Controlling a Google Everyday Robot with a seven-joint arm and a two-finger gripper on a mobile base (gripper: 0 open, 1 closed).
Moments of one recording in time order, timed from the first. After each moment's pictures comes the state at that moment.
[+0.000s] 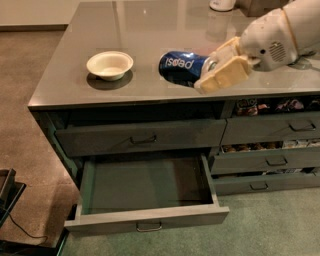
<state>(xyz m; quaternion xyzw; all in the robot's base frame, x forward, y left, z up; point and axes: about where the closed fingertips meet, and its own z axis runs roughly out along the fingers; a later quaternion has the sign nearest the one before) 0.517 -0.109 0.985 -0.54 0.71 0.26 0.36</state>
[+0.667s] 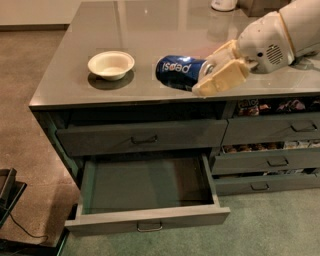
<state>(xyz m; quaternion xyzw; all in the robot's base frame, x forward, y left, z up) 0.509 -0.106 0.982 -0.55 0.71 0.26 0.35</state>
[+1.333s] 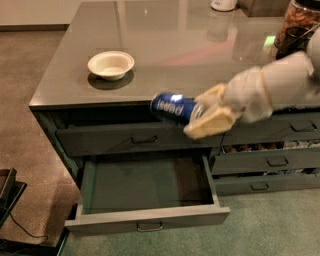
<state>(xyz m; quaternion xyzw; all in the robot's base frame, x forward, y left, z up) 0.486 -0.094 0.903 -0.55 0.70 0.27 0.36</state>
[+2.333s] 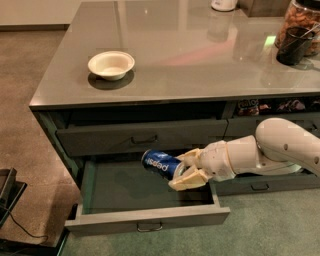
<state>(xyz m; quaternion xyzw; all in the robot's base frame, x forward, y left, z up) 0.460 -0.063 0.717 -0.53 0.69 0.34 0.35</state>
